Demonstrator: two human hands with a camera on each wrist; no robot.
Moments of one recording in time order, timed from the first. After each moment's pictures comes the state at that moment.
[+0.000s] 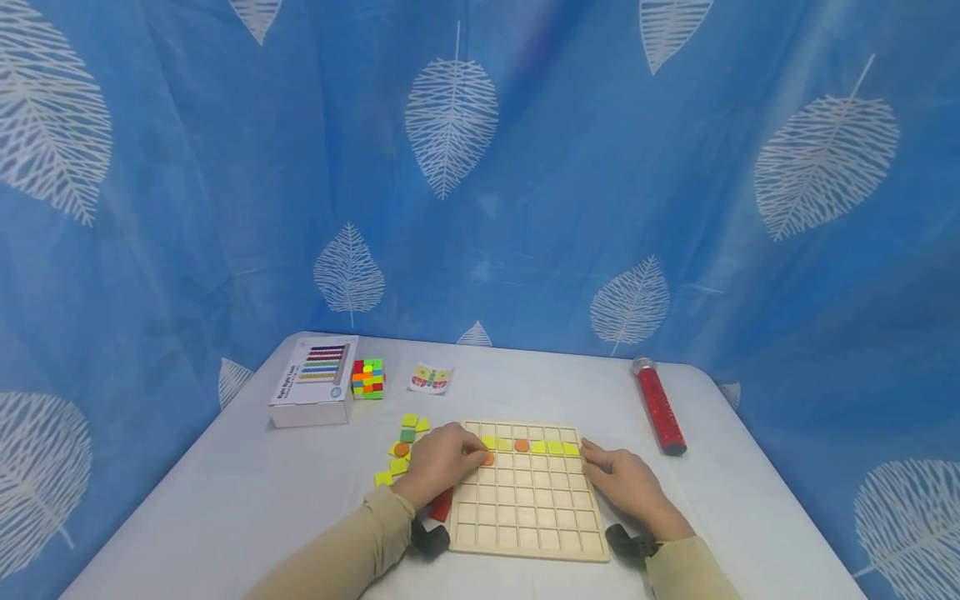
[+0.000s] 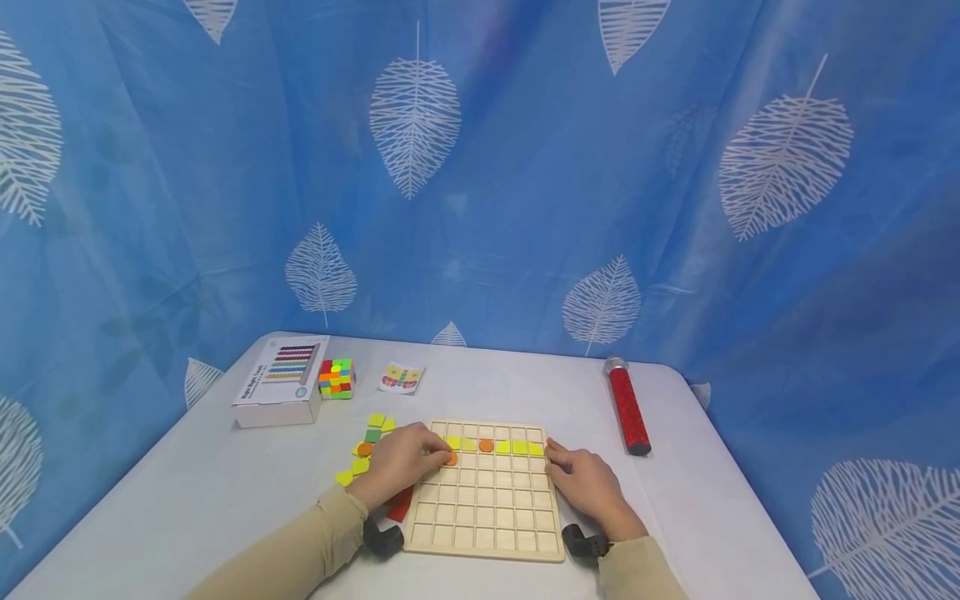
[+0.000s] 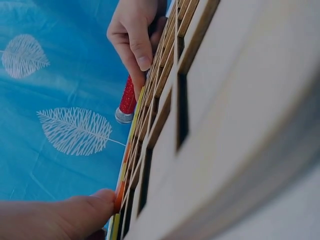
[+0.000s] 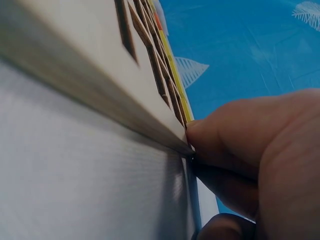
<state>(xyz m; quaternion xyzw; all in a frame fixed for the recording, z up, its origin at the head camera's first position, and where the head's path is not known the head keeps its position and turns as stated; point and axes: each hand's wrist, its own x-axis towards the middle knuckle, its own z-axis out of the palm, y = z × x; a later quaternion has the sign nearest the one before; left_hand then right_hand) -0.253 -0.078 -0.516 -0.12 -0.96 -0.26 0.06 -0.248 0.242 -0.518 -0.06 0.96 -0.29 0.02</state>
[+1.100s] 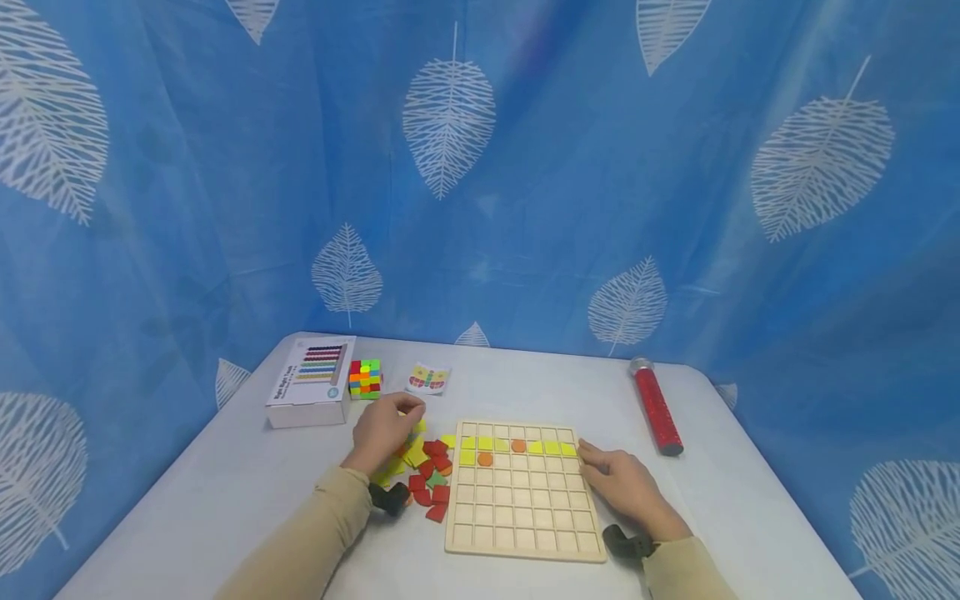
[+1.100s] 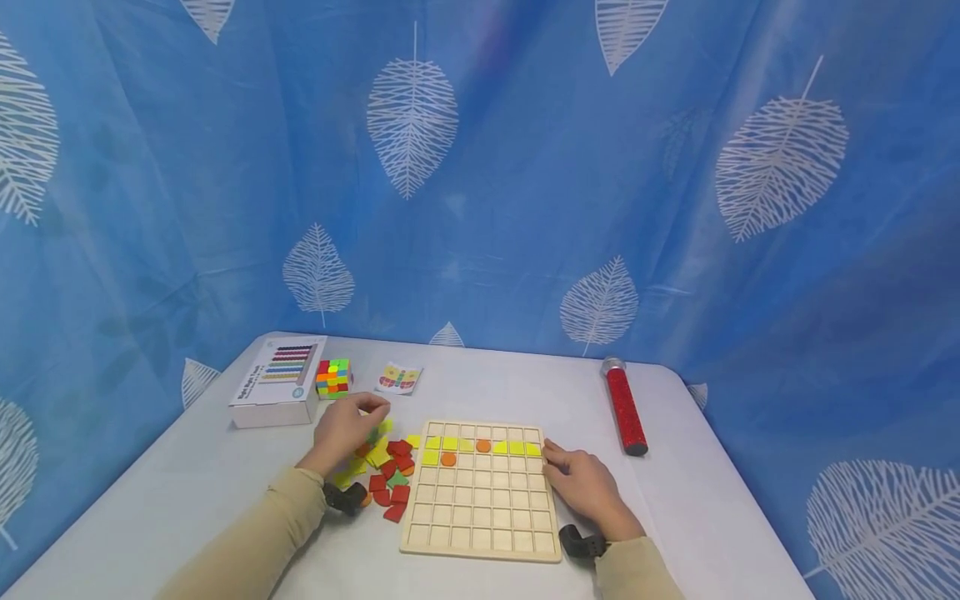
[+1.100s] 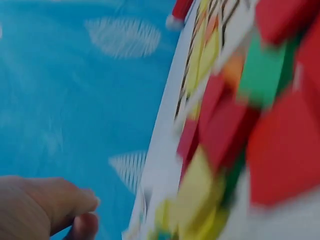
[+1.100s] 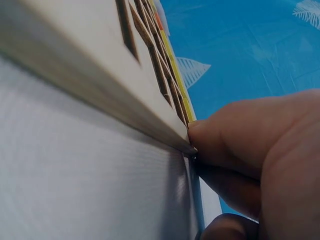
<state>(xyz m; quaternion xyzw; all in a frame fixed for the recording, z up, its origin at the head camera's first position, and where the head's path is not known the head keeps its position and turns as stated) -0.274 -0.154 -0.495 0.06 -0.91 -0.39 0.07 -0.247 0.243 -0.518 -0.07 0.95 -0.30 0.02</state>
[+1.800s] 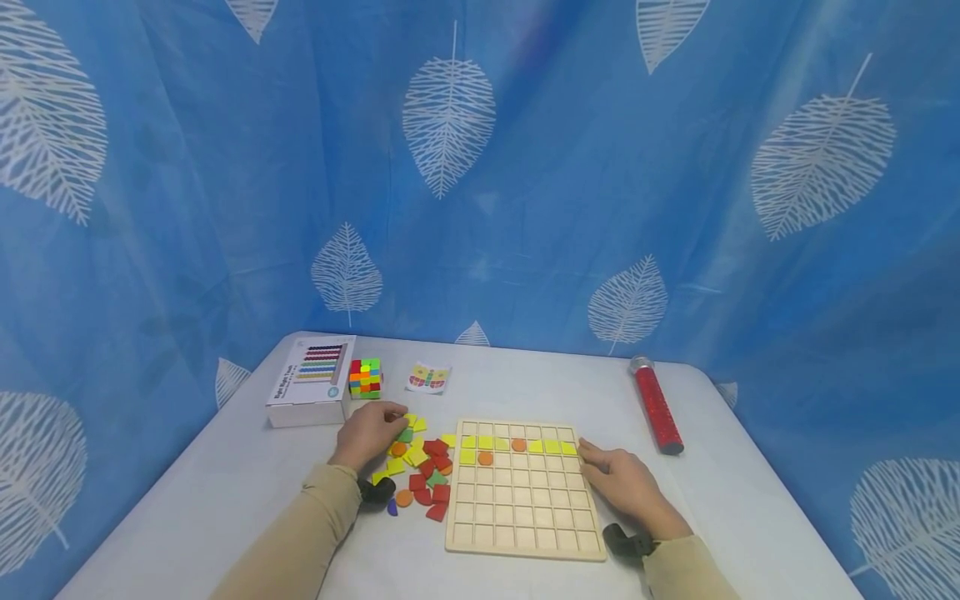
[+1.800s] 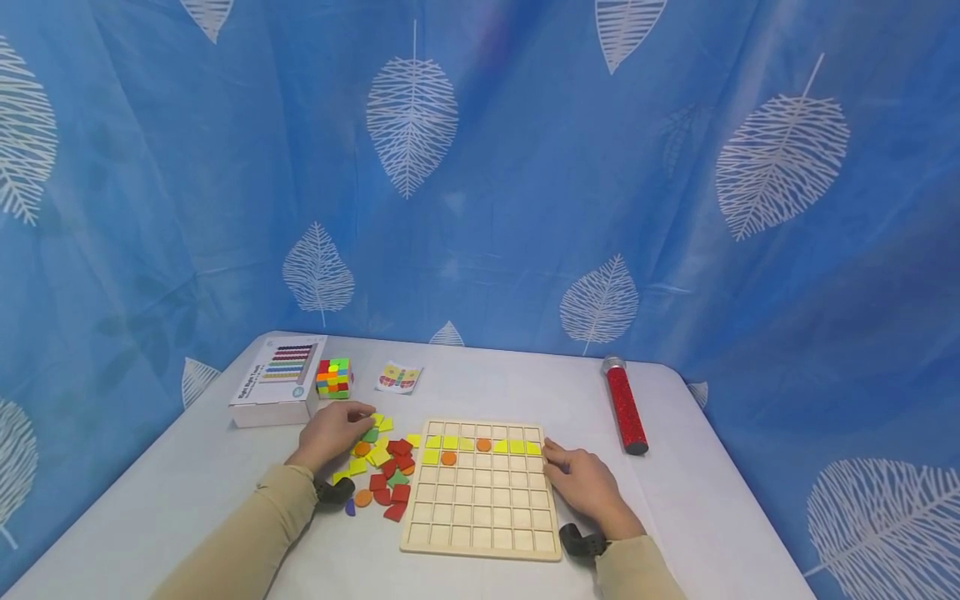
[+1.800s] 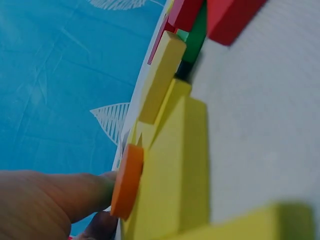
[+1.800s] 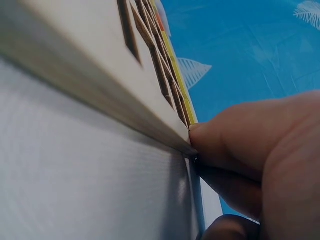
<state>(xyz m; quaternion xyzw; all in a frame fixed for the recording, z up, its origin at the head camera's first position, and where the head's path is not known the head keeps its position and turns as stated) -0.286 -0.189 -0.513 0.05 -0.94 -0.34 0.01 -0.245 0.241 -0.515 -0.07 0.95 -0.30 0.02</state>
